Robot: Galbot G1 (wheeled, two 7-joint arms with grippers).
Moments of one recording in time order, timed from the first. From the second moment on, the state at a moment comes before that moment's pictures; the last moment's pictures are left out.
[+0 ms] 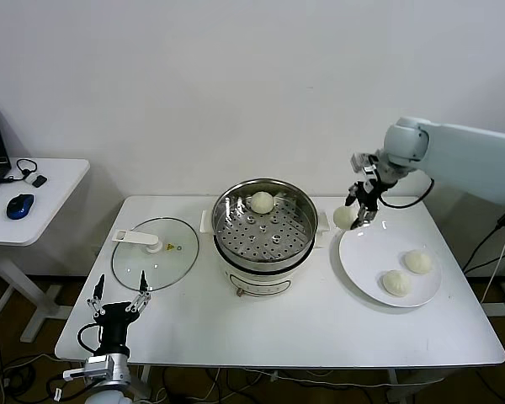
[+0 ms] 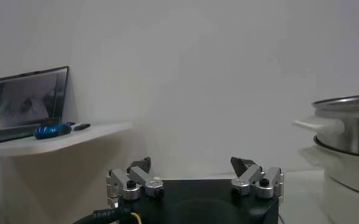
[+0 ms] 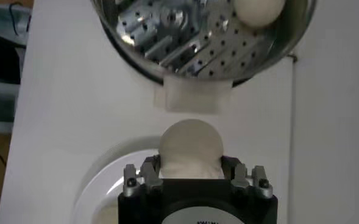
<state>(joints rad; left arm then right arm) 1.55 -1.60 -0.72 -1.86 0.04 -0.22 0.00 0.83 0.91 -1.70 1.18 0.67 -0.23 -1.03</state>
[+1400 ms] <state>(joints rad) 1.53 -1.58 -0.74 -1.84 0.02 -0.22 0.01 0.61 1.43 -1.56 0.92 0.74 -0.31 -0.97</state>
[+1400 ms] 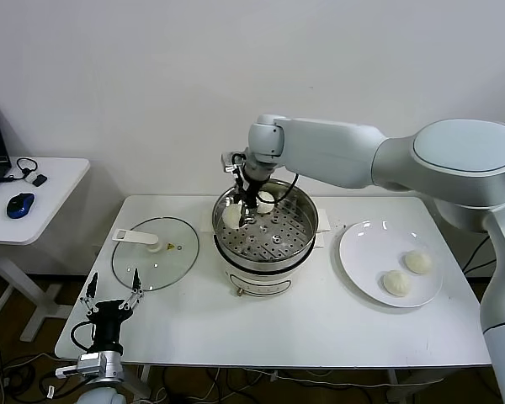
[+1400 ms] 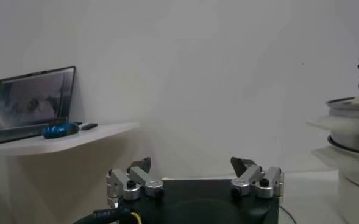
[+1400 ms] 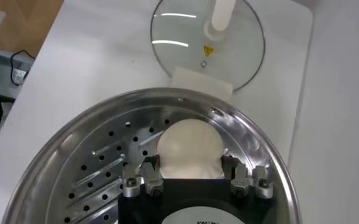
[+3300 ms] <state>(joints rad) 1.56 -1.60 -0.71 -1.88 0.06 -0.22 0.01 0.84 0.85 -1.78 1.20 0.57 -0.14 -1.12</state>
